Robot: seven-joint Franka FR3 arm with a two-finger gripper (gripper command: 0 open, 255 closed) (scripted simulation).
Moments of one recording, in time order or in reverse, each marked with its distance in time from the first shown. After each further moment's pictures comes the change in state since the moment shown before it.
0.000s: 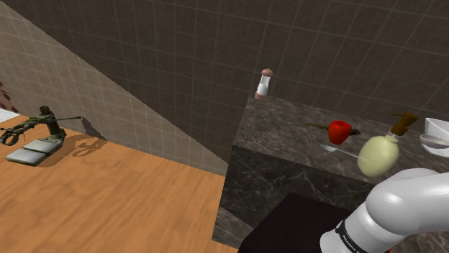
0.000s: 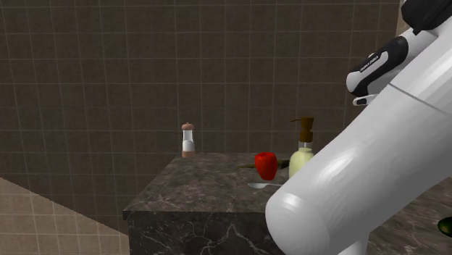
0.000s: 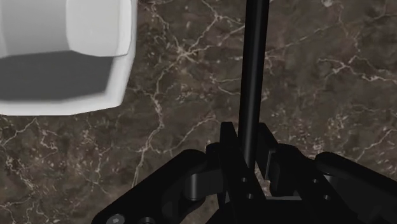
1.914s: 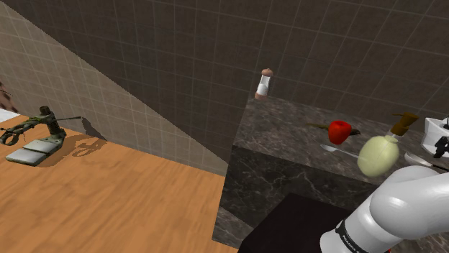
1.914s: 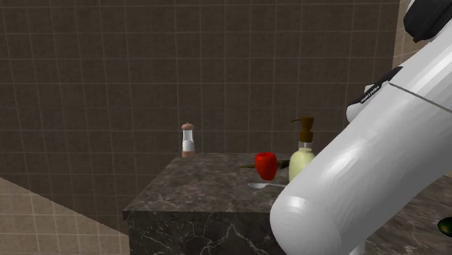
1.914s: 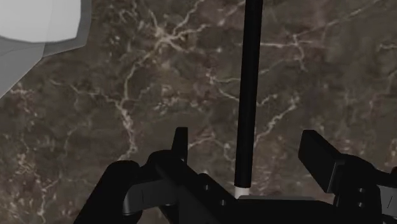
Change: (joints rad) arm 0.104 0.015 -0.224 -0.148 -0.110 0.230 0.082
